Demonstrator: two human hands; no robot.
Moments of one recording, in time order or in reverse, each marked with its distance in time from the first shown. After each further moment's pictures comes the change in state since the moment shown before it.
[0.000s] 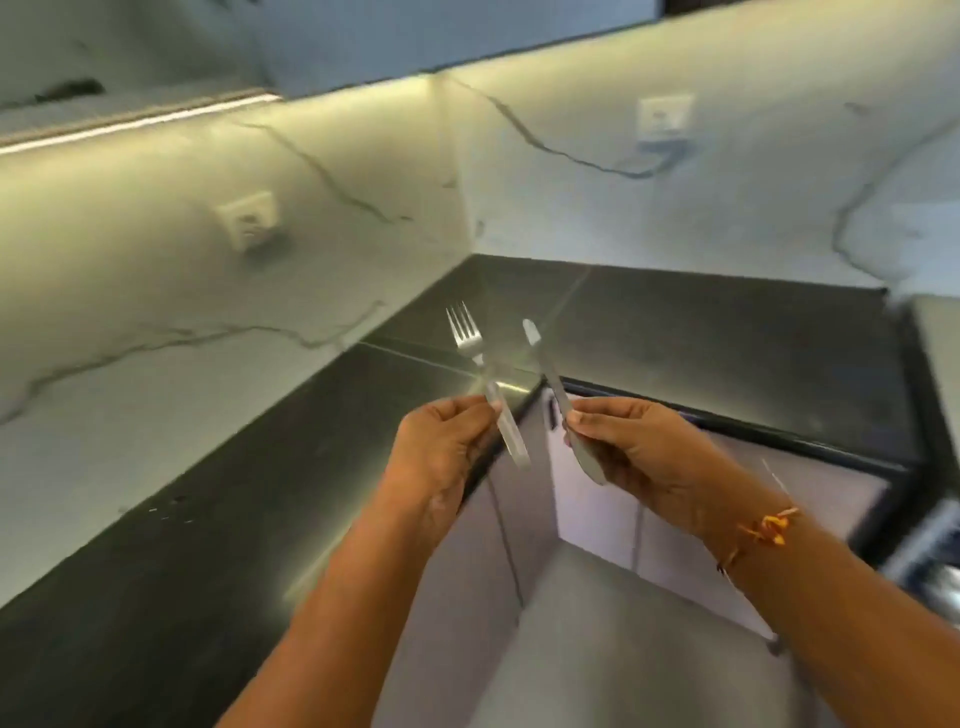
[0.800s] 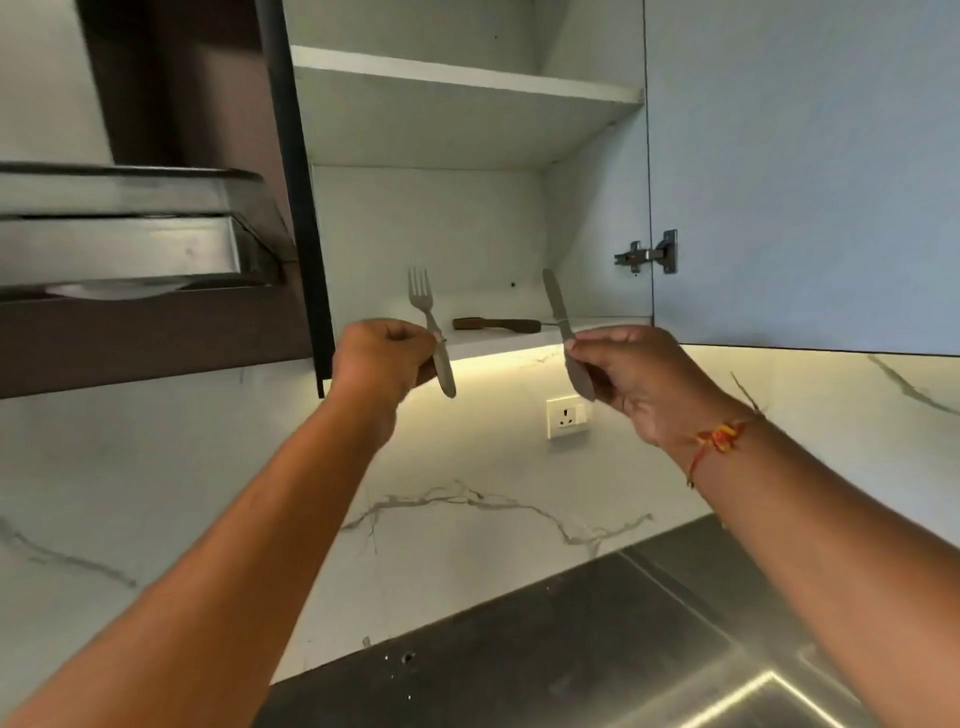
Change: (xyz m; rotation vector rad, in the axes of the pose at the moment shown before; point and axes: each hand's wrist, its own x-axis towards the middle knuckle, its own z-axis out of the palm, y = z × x) left_hand 0.016 0.342 -0.239 0.318 0.767 0.560; right_hand 0.140 -0.207 0.396 -0.156 -0.409 -0.552
